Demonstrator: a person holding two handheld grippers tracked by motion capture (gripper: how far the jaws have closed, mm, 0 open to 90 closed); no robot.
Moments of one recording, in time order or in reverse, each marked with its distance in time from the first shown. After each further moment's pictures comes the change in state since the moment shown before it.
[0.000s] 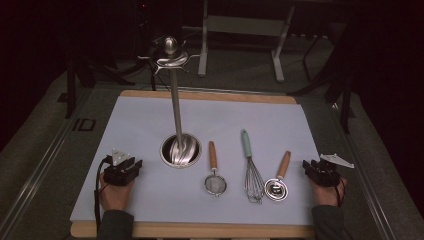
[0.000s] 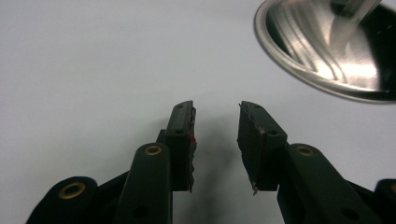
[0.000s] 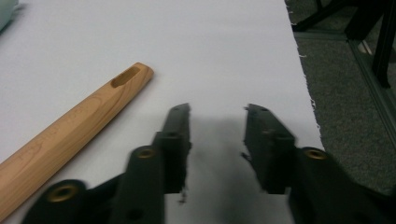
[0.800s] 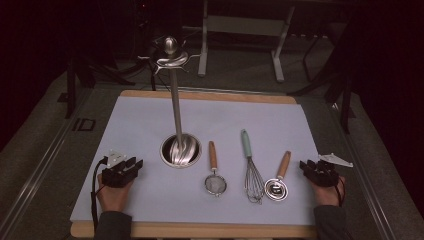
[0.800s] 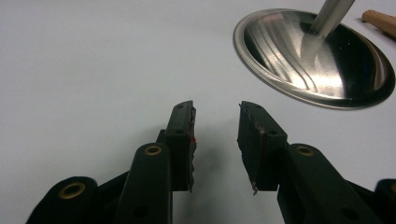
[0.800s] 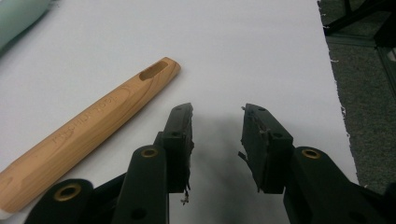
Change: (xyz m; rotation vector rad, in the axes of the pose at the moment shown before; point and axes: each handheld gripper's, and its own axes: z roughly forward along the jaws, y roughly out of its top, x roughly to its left) left arm 0.003 -0.004 -0.005 -0.060 -0.073 0.000; right arm 0.001 0.001 0.000 0.010 0.082 -0.037
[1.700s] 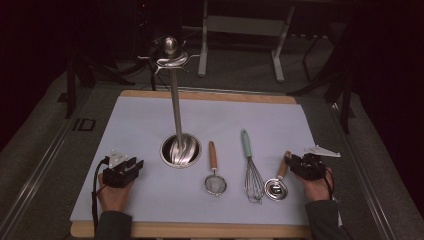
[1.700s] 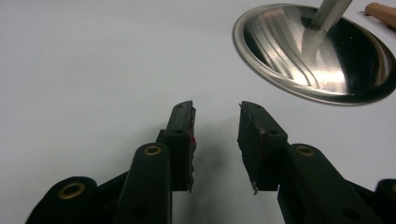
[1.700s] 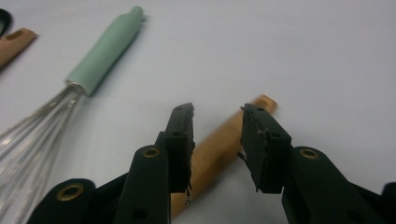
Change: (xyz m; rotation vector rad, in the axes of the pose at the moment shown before) left arm -0.002 0.000 0.001 0.011 0.007 0.019; right arm 0.047 0.033 -0.003 0.028 0.145 -0.052
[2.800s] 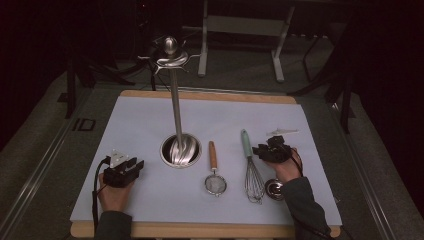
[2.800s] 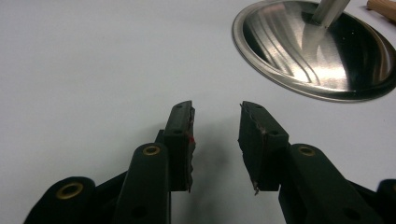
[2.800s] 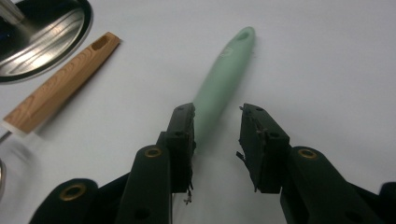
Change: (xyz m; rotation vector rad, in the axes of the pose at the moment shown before) left arm -0.001 0.001 0.001 0.015 0.000 0.009; right arm 0.071 0.055 0.056 0.130 0.164 -0.127
